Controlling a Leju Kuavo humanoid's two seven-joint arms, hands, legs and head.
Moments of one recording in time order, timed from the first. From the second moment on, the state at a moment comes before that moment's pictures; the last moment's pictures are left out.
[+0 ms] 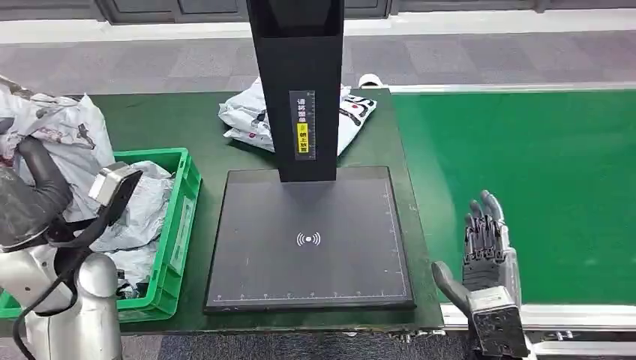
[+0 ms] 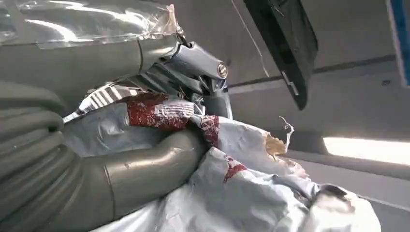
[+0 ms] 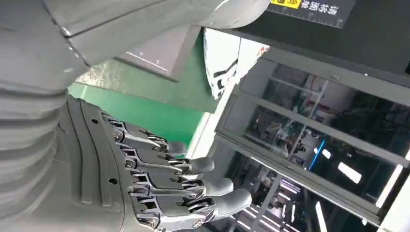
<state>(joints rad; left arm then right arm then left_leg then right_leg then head) -0.27 -0.12 0.27 -1.80 -1.53 0.68 -0.03 0.27 0.10 0.12 -1.92 0.43 -0.21 -0.31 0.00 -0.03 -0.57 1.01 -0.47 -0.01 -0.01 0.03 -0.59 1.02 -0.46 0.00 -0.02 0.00</state>
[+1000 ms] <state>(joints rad) -0.60 0.29 0.02 -0.63 -1.54 0.08 0.12 0.24 0.12 0.09 -1.91 0.44 -0.07 -0.33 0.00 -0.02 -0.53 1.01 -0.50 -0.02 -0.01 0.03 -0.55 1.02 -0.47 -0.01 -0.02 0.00</state>
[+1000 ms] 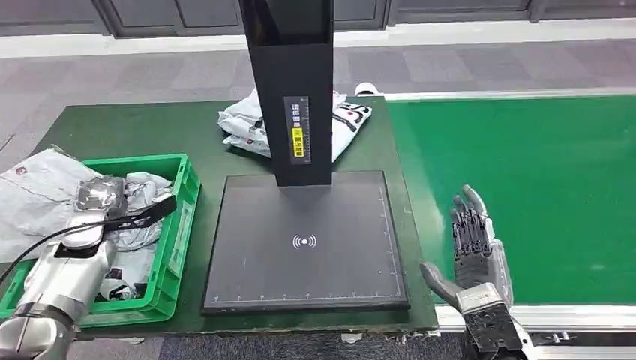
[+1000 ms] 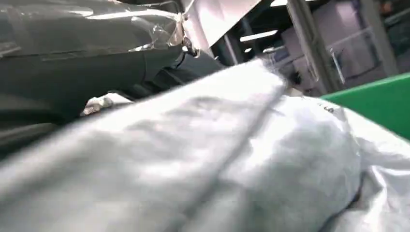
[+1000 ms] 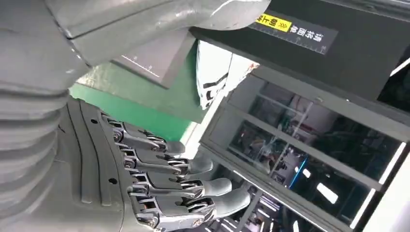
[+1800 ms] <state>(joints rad) -0.46 0.20 0.20 -0.96 -0.80 -0.10 -0.38 0.26 0.12 0.04 -1.93 0.43 -0.07 -0.33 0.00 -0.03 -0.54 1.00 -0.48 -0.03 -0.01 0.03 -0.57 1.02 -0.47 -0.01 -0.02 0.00</state>
